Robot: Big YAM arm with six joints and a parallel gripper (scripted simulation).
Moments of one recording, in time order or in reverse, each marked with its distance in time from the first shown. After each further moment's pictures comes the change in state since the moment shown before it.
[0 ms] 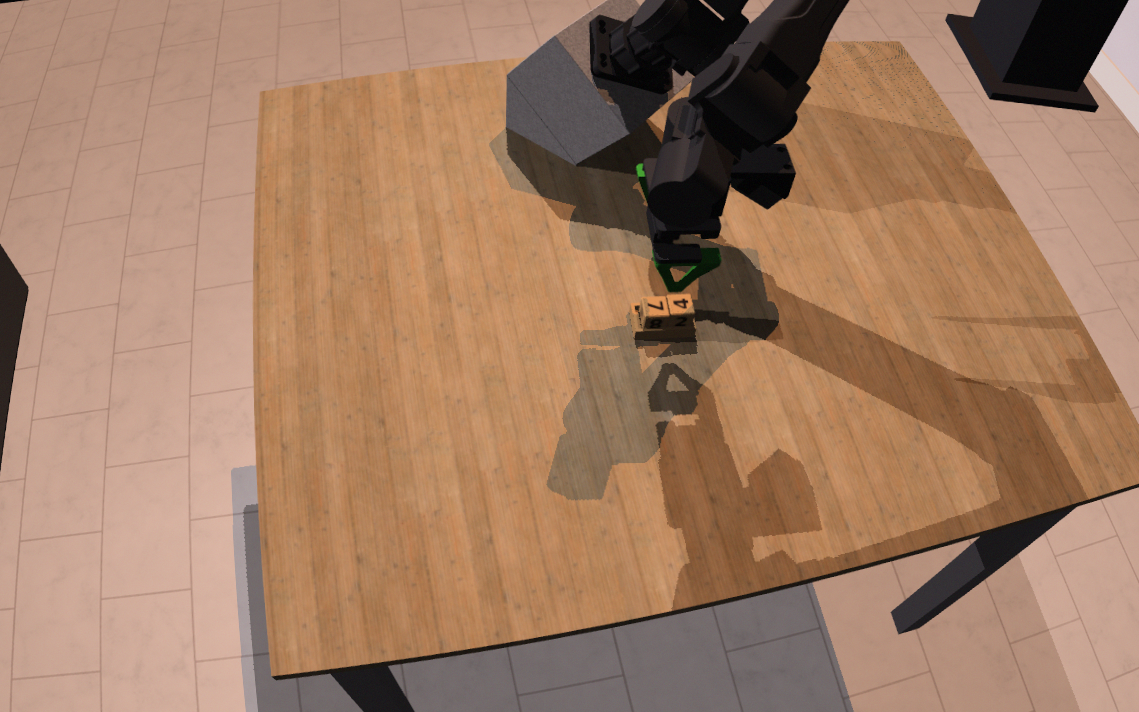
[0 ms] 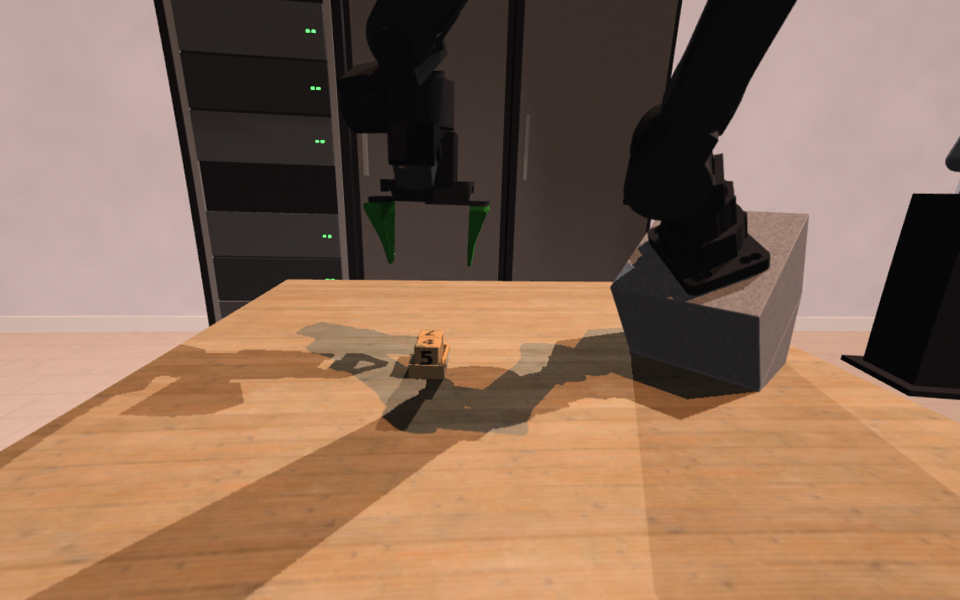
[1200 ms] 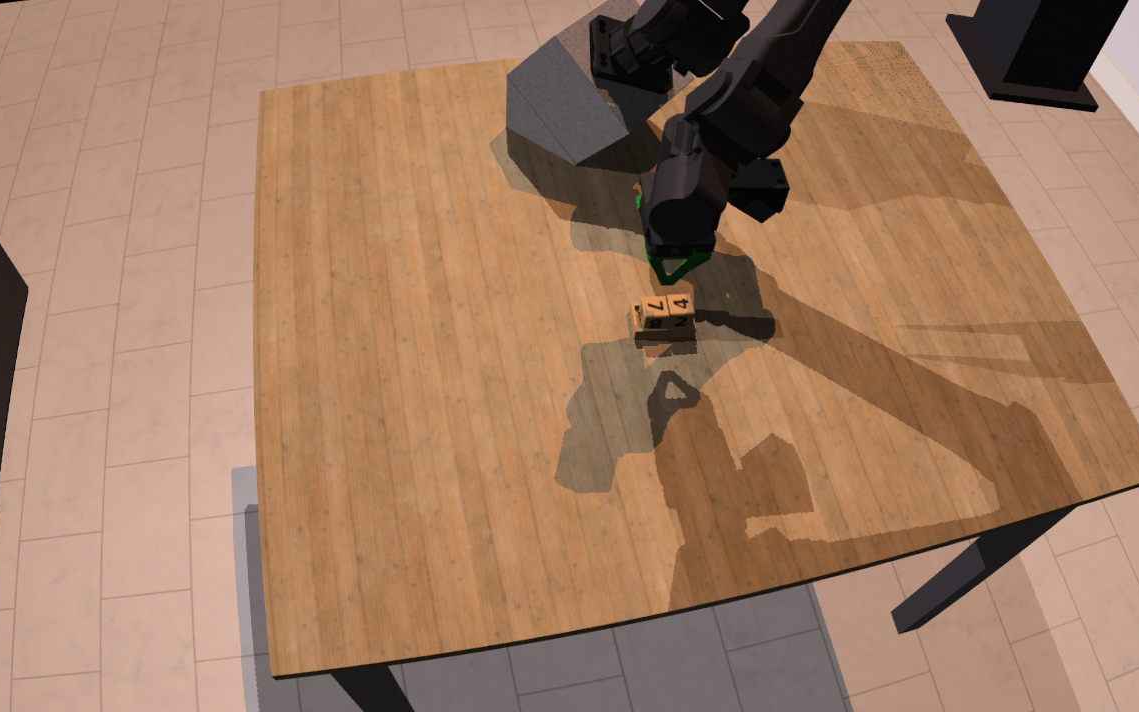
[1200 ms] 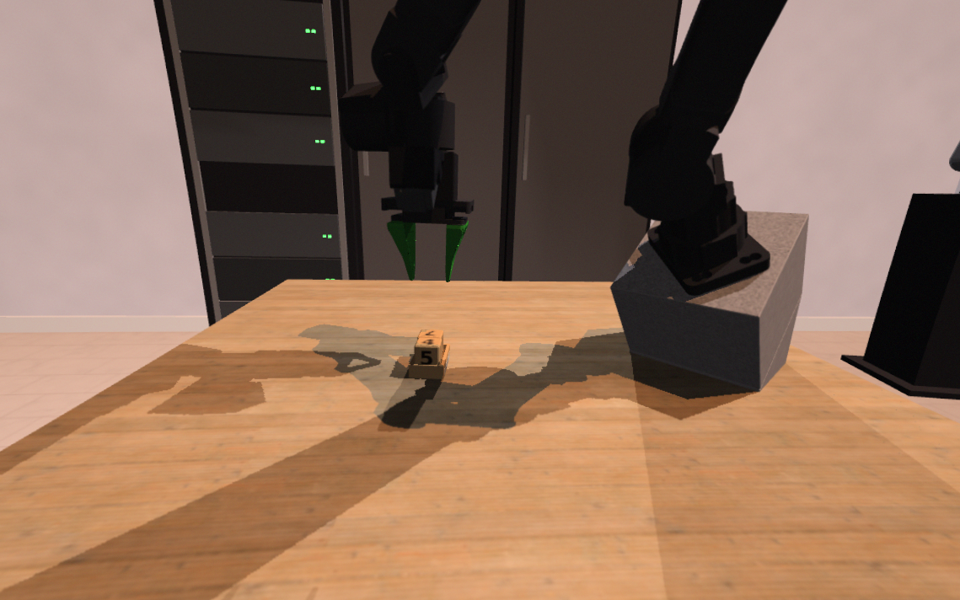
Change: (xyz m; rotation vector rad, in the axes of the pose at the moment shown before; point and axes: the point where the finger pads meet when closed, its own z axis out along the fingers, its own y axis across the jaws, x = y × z) arm 0.001 0.000 0.021 0.006 0.003 0.001
